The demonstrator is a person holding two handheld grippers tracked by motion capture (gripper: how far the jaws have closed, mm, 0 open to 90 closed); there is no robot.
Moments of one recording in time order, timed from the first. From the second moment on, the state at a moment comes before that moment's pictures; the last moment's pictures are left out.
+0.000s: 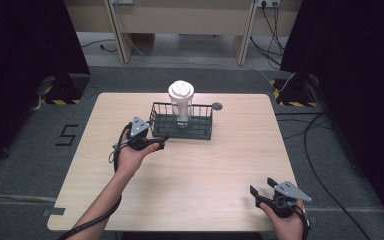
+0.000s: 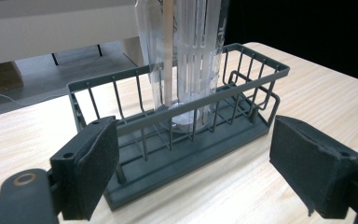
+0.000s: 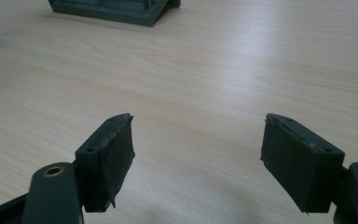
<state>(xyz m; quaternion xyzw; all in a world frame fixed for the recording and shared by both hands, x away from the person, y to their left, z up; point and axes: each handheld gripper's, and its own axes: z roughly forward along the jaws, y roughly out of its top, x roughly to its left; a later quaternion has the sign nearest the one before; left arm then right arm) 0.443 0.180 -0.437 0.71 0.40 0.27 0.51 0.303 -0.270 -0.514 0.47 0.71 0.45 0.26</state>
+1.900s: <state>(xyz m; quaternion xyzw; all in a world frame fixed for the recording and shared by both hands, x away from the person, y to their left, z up) 0.332 0.257 -0.498 0.69 0.42 0.30 0.50 0.302 -0.269 -0.514 0.47 0.71 0.45 0.26</state>
